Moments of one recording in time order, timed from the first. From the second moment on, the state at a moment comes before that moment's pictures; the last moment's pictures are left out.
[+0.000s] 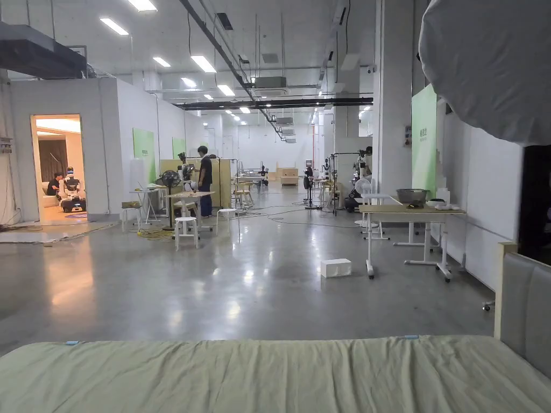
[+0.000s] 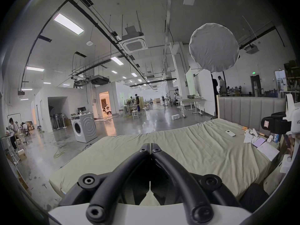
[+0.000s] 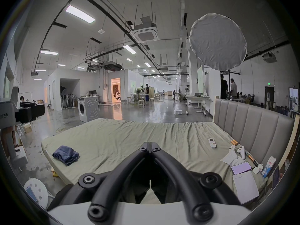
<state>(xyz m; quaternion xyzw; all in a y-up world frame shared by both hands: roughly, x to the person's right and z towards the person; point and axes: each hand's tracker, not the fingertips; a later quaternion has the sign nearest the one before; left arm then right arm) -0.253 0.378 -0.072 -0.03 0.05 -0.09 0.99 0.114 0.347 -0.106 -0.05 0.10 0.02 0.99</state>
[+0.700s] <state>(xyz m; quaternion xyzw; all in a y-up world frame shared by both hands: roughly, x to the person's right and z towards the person) -0.250 0.370 -0.091 -0.03 -0.01 0.01 1.00 0.109 0.347 -0.117 -0.07 0.09 0.00 0.99</state>
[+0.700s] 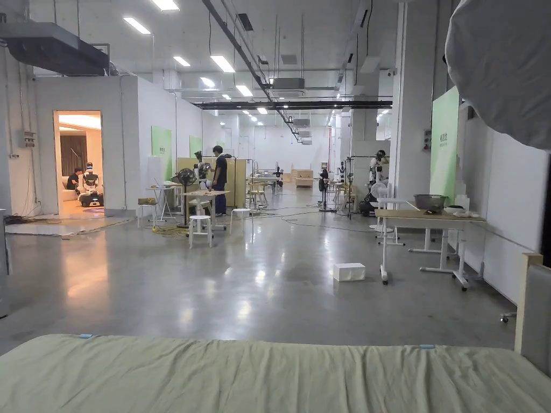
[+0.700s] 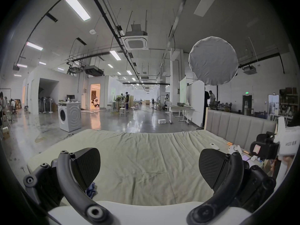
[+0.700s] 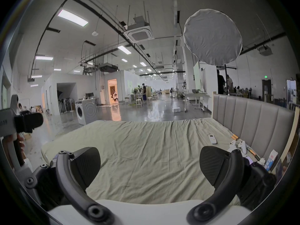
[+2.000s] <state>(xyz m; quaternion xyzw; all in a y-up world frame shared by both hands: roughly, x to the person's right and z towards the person) -0.250 0.369 -0.087 -0.05 -0.01 -0.01 1.00 0.108 0.345 -0.118 -0.08 0.09 -0.01 0.99</state>
